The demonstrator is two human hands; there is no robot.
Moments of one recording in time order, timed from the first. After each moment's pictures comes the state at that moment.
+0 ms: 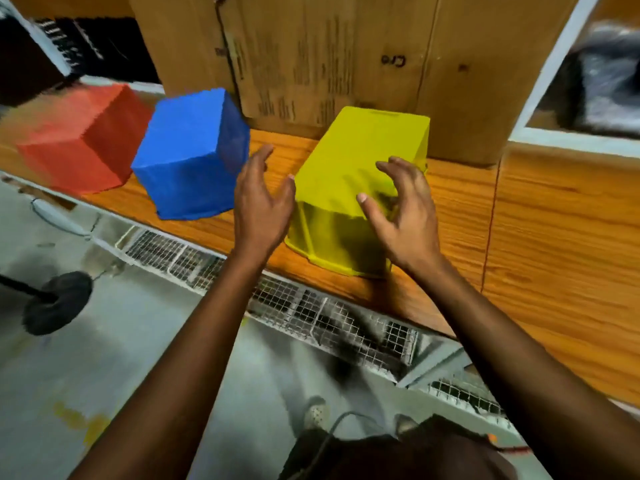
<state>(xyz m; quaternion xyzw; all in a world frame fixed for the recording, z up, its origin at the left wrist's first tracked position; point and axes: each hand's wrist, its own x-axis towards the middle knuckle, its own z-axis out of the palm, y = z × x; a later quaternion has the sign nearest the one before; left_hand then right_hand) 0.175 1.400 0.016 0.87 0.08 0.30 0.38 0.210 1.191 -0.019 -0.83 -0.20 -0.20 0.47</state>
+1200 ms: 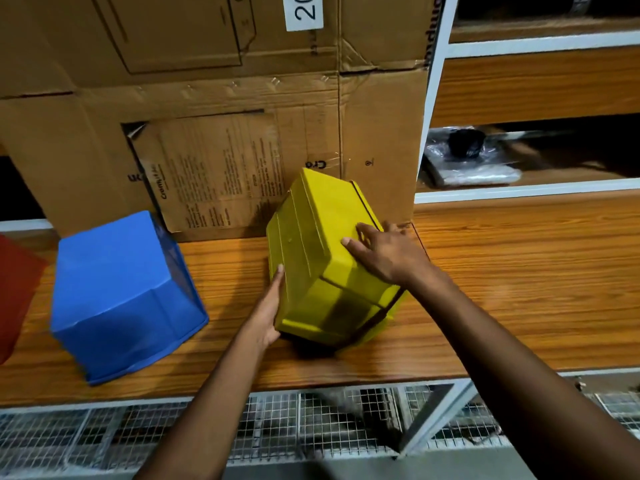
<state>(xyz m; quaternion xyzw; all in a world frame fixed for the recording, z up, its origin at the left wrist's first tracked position) 0.285 1.451 -0.067 0.53 0.13 -0.26 0.79 0.238 1.228 0.057 -0.97 0.06 0.01 0.22</state>
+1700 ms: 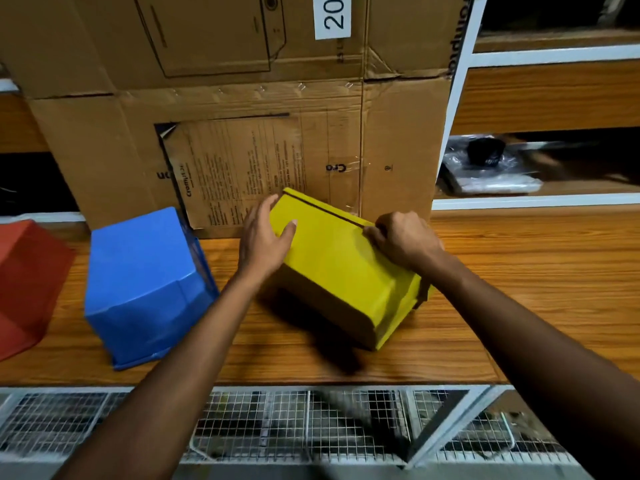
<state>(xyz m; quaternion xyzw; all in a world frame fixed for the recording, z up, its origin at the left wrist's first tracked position) 0.315 1.485 0.035 0.87 -0.11 0.22 0.42 0.259 1.231 0.074 -0.98 0.00 -0.06 0.18</state>
